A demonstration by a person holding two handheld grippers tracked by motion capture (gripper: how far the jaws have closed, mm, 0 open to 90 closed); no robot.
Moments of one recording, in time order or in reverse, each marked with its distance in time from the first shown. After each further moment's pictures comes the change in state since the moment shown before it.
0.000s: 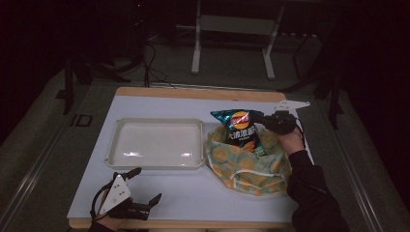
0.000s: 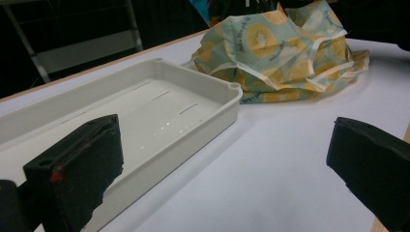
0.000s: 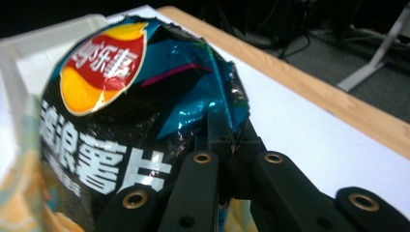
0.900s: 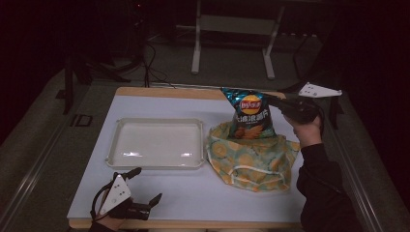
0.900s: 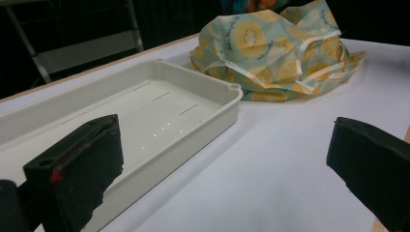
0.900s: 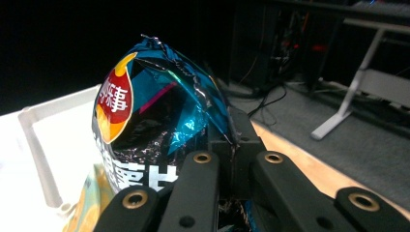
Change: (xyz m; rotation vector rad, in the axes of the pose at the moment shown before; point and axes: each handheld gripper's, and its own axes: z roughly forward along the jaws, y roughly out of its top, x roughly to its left) left arm -0.001 0.001 0.000 0.002 0.003 0.002; right arm 0.011 0.057 -0.063 -0.181 -0.073 -0.026
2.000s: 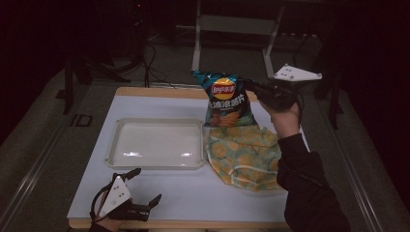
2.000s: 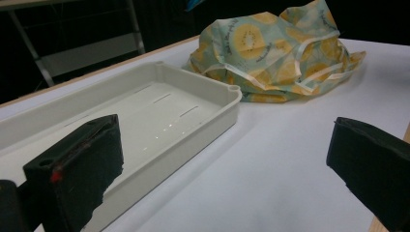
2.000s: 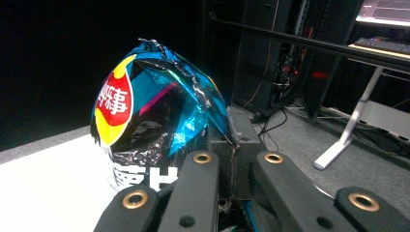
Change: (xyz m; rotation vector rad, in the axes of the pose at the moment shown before) left arm -0.002 0.001 -0.003 -0.009 0.006 0.009; right arm 0.066 0.069 0.037 -0.057 -0.010 -0.030
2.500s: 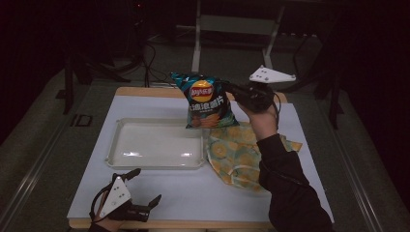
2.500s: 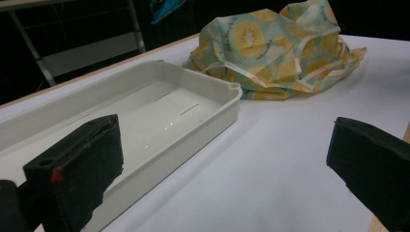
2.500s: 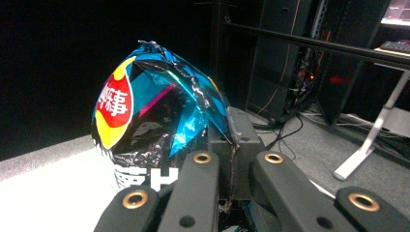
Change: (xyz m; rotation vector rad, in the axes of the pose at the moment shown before) left arm -0.001 0.000 -0.001 0.008 0.003 0.010; right arm 0.035 0.003 0.040 -0.020 0.043 0.006
